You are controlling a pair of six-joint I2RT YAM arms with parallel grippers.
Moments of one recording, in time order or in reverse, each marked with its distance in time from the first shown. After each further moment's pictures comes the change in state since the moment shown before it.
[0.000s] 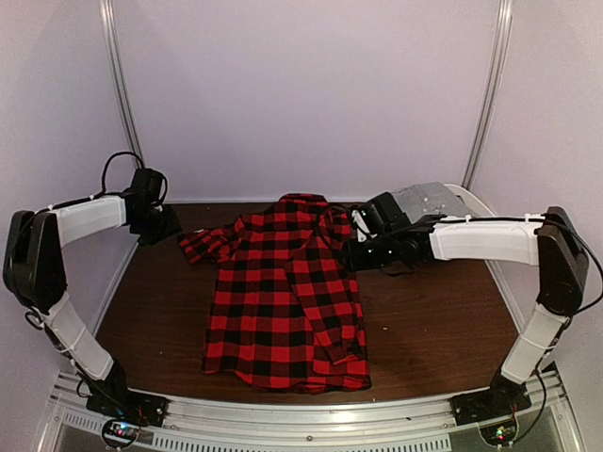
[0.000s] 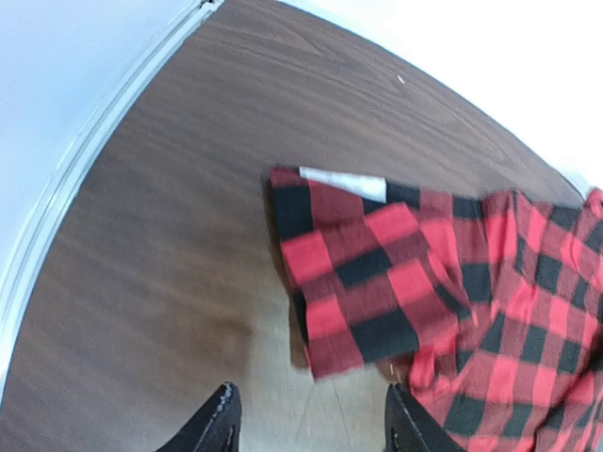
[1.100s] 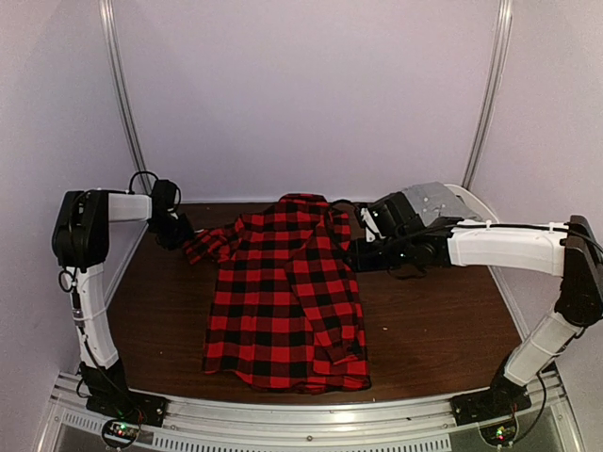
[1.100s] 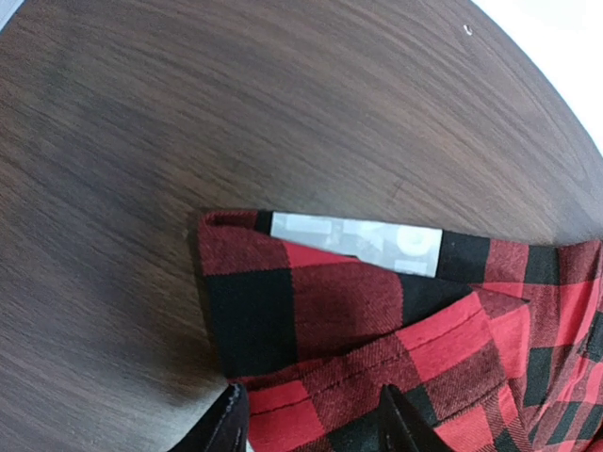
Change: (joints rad) left arm 0.087 0.494 0.322 0.037 0.185 -0.018; right arm 0.030 -0.135 -0.076 -0.009 0.013 0.045
